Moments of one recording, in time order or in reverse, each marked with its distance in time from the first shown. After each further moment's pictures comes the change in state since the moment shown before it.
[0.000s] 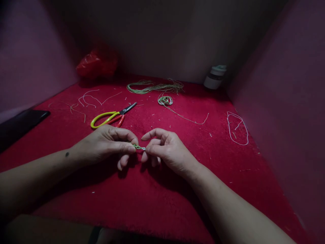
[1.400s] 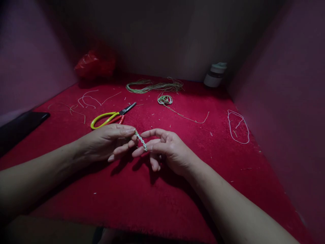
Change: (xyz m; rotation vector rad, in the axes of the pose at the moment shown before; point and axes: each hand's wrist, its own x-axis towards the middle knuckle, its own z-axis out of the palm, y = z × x) left_hand 0.016 -0.012 -0.014 -0.478 -0.061 -0.037; right_hand 0.002 -0.003 -0.001 0.245 -0.091 0.068
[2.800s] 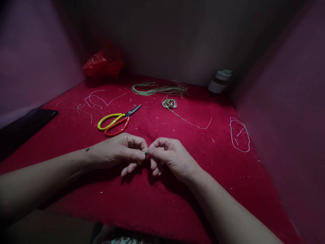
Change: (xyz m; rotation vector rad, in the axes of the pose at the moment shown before) left_hand -0.007 -0.005 0.007 0.257 -0.175 -0.107; right_hand -0.002 0.001 0.007 -0.133 0.145 0.132
